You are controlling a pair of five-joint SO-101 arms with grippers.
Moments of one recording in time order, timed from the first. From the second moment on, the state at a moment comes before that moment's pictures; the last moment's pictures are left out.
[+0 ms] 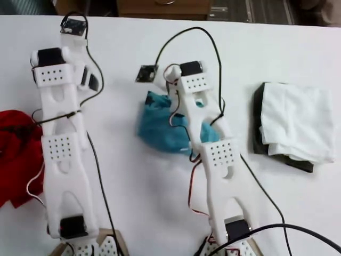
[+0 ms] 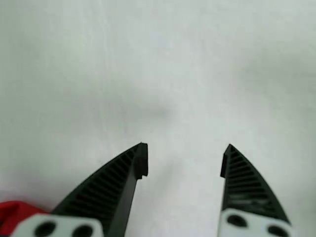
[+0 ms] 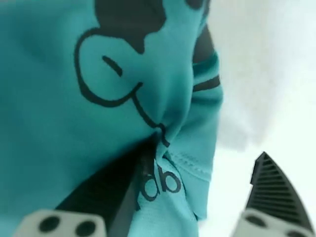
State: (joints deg) left arm -17.4 66.5 -87.7 101.4 -14.8; right arm -19.2 66.2 -65.4 95.5 61.4
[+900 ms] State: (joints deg) left arm -17.3 66.5 -87.7 101.4 -14.8; right arm -20.3 59.3 -55.5 96.6 62.4
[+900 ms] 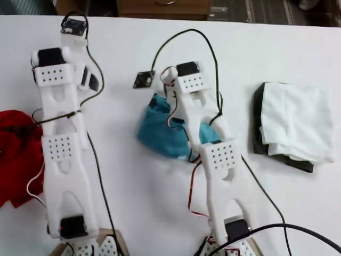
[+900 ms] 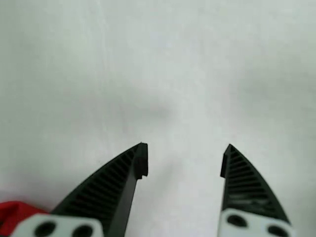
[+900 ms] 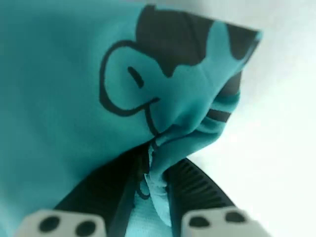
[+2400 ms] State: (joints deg) left arm -9.1 66.5 -87.7 101.4 -14.8; right arm 8.5 -11.1 -25.1 97.1 57.4
